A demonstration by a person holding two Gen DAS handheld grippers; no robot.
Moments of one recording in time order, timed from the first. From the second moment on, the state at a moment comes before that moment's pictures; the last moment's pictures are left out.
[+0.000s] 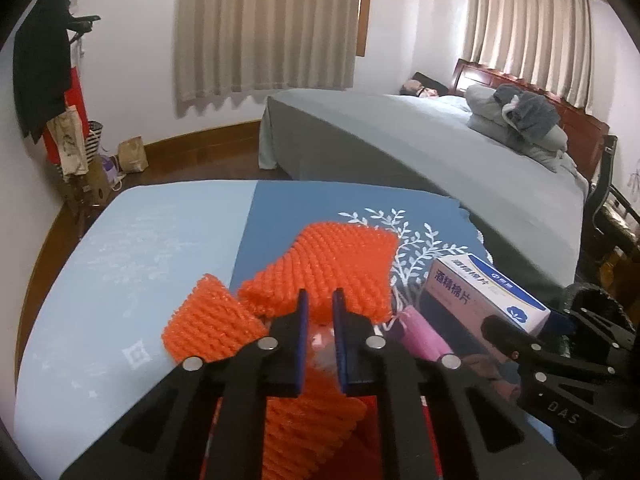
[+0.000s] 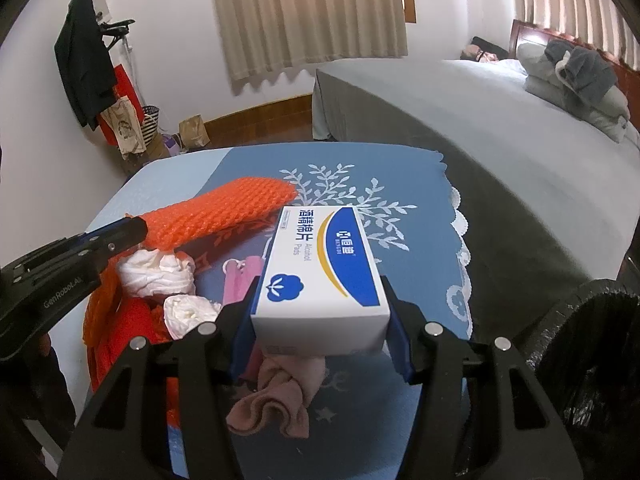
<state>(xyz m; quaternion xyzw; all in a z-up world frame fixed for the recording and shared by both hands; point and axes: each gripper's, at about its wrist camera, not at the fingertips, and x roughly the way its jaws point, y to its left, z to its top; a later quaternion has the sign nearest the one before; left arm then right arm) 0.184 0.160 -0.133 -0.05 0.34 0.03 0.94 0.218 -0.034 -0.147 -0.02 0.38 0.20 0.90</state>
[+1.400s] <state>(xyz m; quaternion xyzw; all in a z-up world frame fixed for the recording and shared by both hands) 0.213 0.156 -0.114 -0.07 0.33 -0.04 0.94 0.237 -0.049 -0.131 0.01 0.36 0.18 0.91</state>
